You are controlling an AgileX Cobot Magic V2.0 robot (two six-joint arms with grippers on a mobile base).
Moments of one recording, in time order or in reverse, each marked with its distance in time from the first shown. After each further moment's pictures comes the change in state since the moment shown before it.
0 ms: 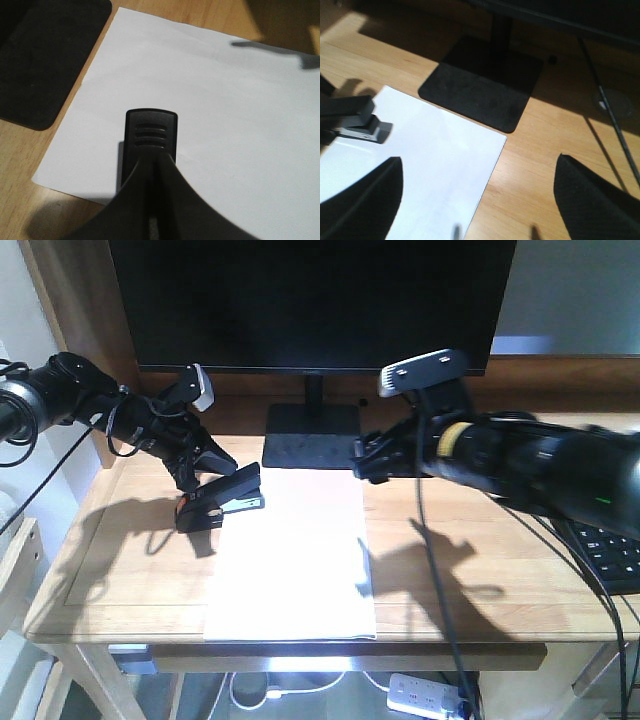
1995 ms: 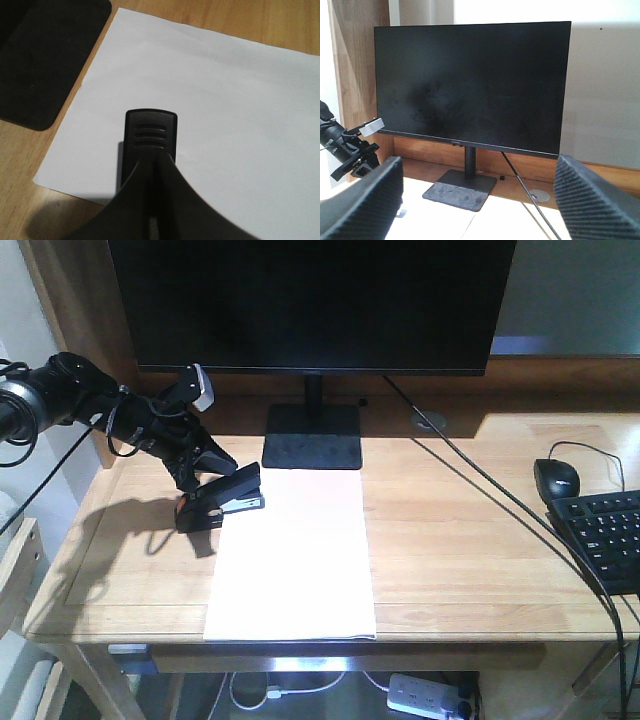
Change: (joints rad) left arm 0.000 0.000 0.000 0.000 0.000 0.000; right arm 0.000 -1.468 0.782 0.000 0.066 0.000
